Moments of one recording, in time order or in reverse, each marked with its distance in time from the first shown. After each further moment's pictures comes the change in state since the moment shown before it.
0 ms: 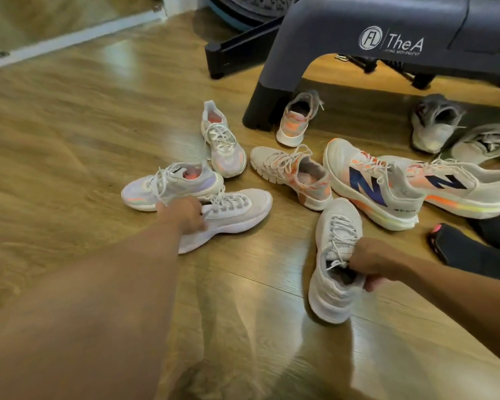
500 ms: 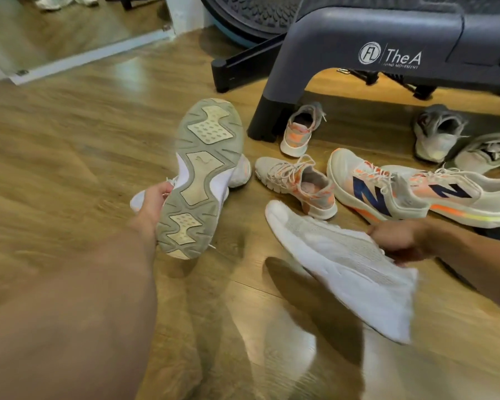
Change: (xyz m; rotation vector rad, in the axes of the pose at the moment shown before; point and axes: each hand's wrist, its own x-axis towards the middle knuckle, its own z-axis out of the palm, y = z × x) left_hand -0.012 -0.040 -0.029 -1.940 -0.012 -0.319; right_hand -0.029 -0.004 -0.060 0.260 -0.313 -0.242
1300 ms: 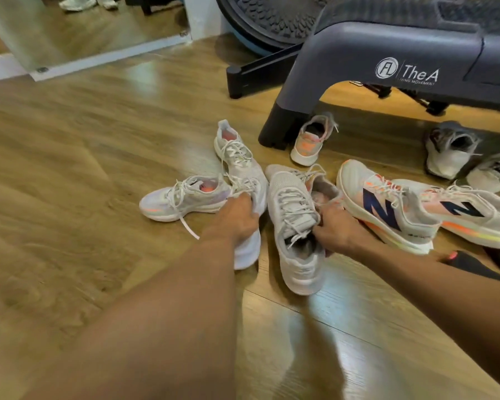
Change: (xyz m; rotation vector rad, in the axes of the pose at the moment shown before) left_hand -0.016 -0.054 0.083 1.388 -0.103 0.624; right_hand 0.035 -0.075 0.054 -0.288 0.578 -0.371
